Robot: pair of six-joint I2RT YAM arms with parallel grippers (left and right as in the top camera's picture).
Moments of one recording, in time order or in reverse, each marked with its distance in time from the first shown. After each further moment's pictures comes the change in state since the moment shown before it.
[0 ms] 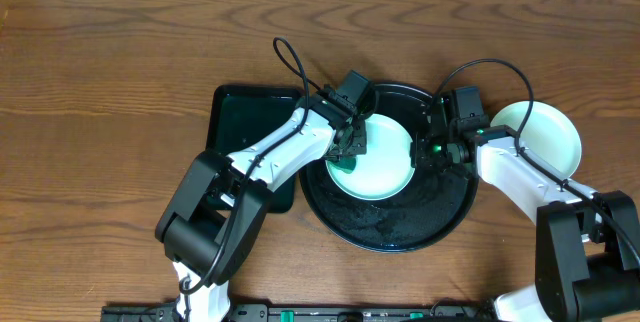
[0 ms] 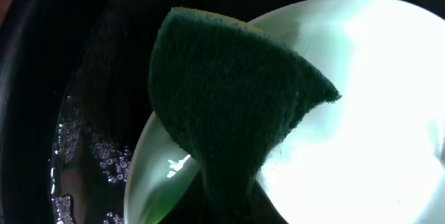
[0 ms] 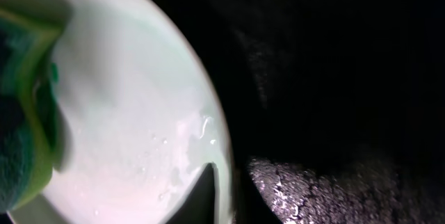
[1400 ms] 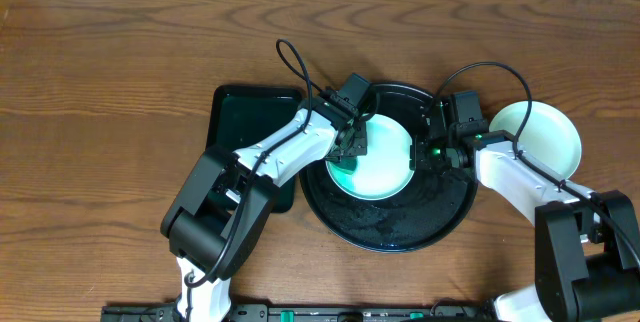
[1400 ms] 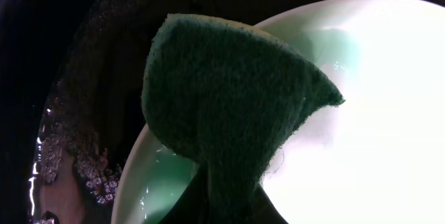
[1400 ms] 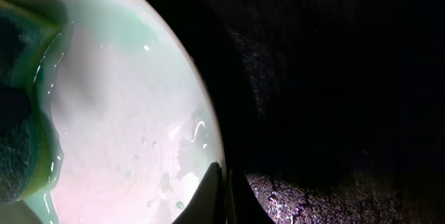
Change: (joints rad) left arm -0.002 0.031 -0.008 0.035 -0.005 0.000; right arm 0.003 0.000 -0.036 0.056 0.016 -0.016
